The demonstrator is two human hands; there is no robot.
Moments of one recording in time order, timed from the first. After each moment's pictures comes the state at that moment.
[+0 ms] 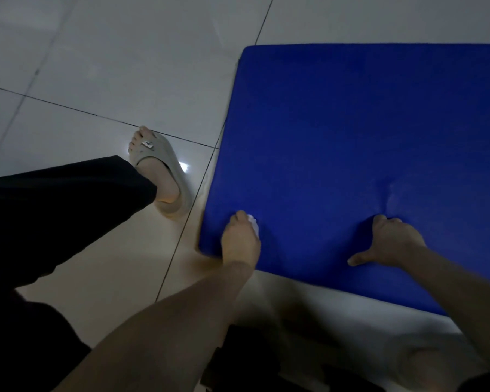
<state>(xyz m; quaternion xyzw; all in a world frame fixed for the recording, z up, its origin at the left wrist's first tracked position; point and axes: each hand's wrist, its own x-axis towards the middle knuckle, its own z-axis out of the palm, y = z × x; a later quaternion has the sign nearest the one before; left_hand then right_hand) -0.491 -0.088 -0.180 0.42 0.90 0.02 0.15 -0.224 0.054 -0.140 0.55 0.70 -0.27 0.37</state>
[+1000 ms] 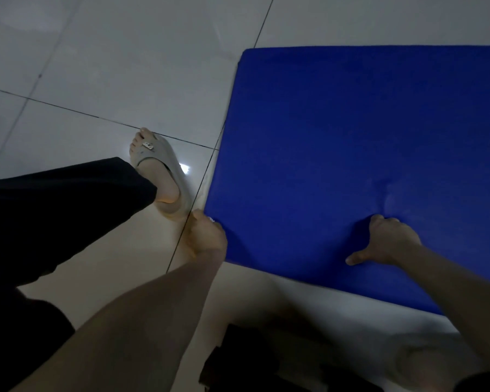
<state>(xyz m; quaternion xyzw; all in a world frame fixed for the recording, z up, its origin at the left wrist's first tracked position) -0.552 -0.103 -0.177 0.24 0.96 0.05 0.15 -0.222 0.054 -0.146 0.55 0.70 -0.27 0.36</state>
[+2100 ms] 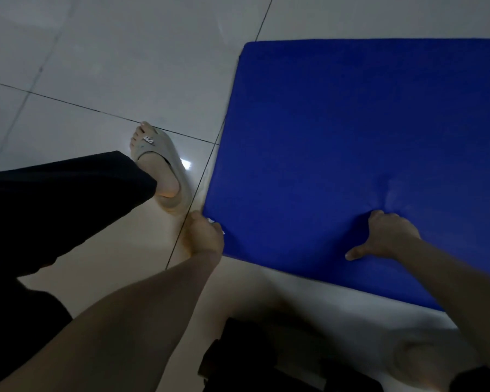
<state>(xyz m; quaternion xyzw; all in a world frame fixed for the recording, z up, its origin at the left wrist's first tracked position) -0.546 -0.115 -0.167 0.23 0.95 0.11 0.18 -0.224 0.057 -0.148 0.55 0.71 -0.26 0.36</state>
